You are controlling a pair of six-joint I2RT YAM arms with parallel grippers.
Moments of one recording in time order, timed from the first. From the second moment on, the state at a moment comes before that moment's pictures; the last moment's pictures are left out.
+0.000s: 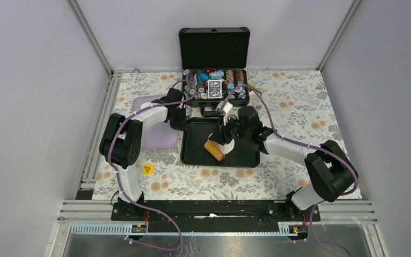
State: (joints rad) left arm -0.36 1.90 1.25 -0.47 0.10 -0.40; right arm 0.66 1.52 0.76 0.29 -0.52 0.04
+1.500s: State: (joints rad) left arm -0.36 1.90 1.25 -0.47 0.10 -0.40; right arm 0.75 1.59 0.87 0.19 -0.41 -0.06
